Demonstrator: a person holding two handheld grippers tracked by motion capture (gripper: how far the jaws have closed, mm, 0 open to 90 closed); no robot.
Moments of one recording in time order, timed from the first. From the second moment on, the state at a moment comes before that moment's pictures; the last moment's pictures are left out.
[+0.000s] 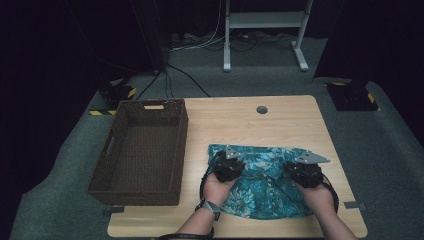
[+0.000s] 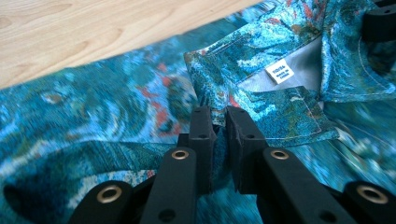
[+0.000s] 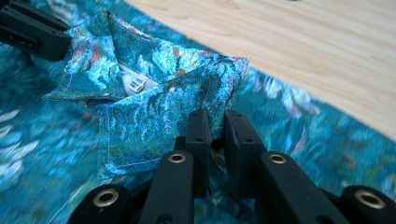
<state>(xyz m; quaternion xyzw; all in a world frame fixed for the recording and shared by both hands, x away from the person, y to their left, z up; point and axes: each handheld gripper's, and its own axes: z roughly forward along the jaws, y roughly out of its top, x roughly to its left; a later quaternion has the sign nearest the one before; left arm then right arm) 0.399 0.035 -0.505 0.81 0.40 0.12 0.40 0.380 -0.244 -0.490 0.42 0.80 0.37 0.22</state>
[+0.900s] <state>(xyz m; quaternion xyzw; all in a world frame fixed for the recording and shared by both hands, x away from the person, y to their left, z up) 0.410 0.048 -0.528 0.79 0.47 0.18 0.36 0.353 -0.252 -0.526 0.41 0.82 0.35 0.20</state>
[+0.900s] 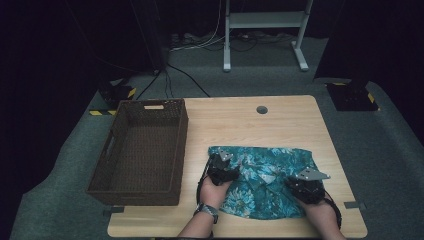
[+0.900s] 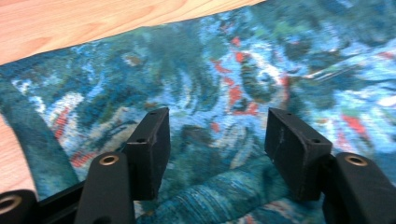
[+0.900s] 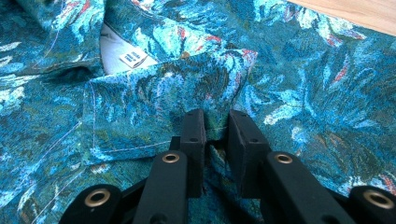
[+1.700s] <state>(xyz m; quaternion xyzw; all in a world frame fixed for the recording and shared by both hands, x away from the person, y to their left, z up) 0.381 0.036 -0.531 0.81 0.45 0.18 0.33 0.362 -0.270 -0.512 0.46 0.77 0.37 0.25</state>
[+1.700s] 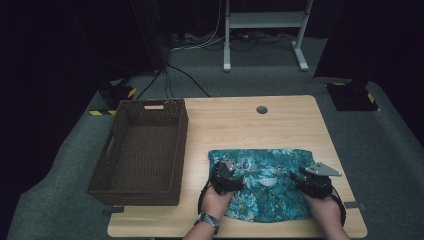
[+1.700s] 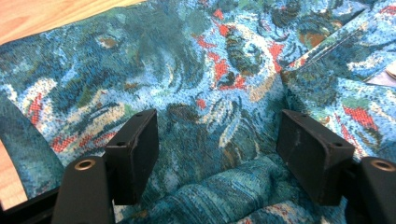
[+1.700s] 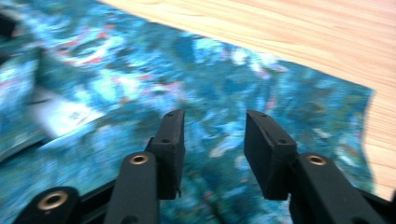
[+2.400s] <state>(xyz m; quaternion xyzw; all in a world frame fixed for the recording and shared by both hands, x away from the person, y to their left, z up) 0.353 0.041 -0.527 0.80 0.45 0.16 0.35 0.358 -0.274 -0.521 0.46 0.79 0.35 0.22</state>
